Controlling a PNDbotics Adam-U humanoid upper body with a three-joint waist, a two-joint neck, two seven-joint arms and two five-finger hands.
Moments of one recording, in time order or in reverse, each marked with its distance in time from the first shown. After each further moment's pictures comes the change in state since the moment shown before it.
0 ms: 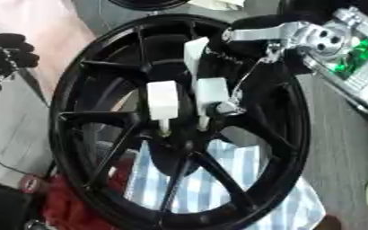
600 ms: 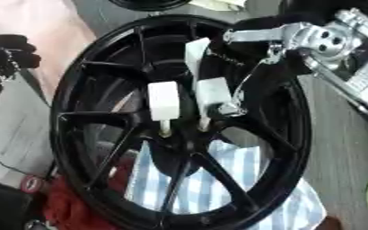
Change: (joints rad) left arm -0.001 0.000 0.000 0.000 0.000 -0.003 -0.007; right arm 0.004 0.000 -0.005 0.001 -0.001 -0.009 0.009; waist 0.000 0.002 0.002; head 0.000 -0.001
